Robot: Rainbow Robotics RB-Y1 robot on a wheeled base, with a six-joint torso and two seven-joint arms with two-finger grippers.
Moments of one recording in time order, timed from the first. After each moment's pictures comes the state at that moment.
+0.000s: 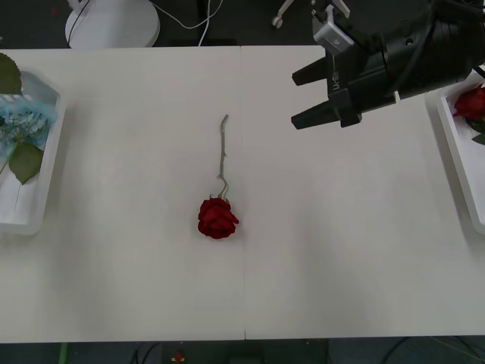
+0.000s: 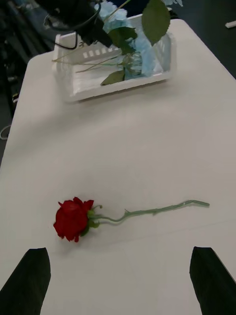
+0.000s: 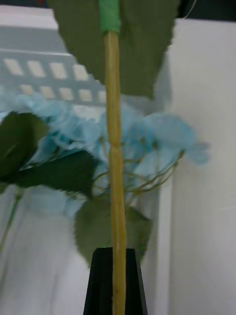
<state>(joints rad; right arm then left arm) -0.85 -0.89 0.43 -1.58 -1.84 1.18 2.57 -0.36 0.53 0.60 -1.47 0.61 1.15 -1.94</state>
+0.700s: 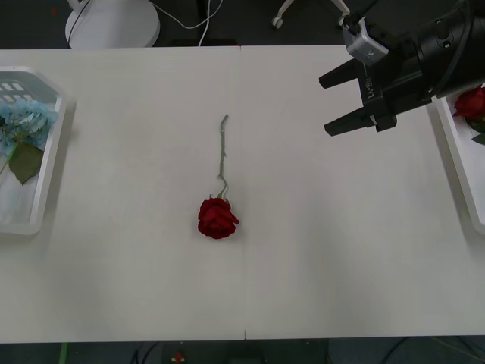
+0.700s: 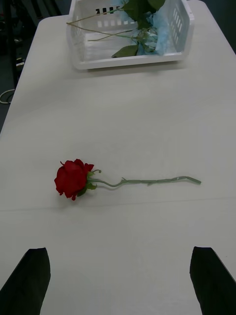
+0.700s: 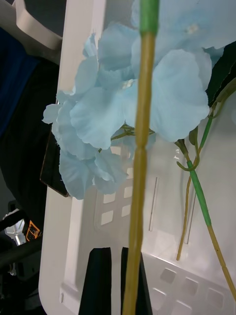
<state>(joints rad) -0.82 -0.96 0.38 -1.58 -1.84 1.28 2.68 -0.36 0.55 0.61 -1.51 0.04 1.26 -1.94</state>
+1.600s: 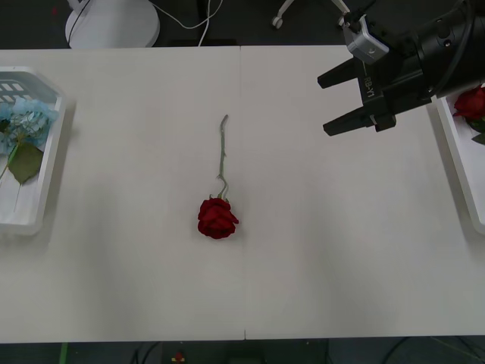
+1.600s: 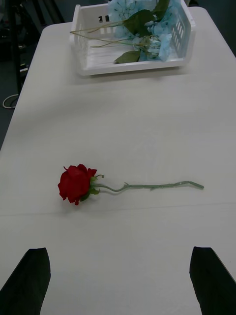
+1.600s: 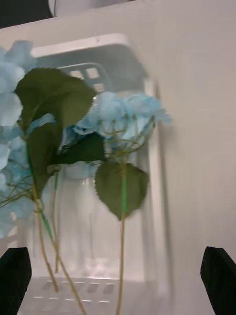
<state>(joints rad) -0.82 -0.96 0.38 -1.58 -1.87 1.28 2.68 -0.36 0.55 0.61 -1.91 0.51 1.64 -1.89</state>
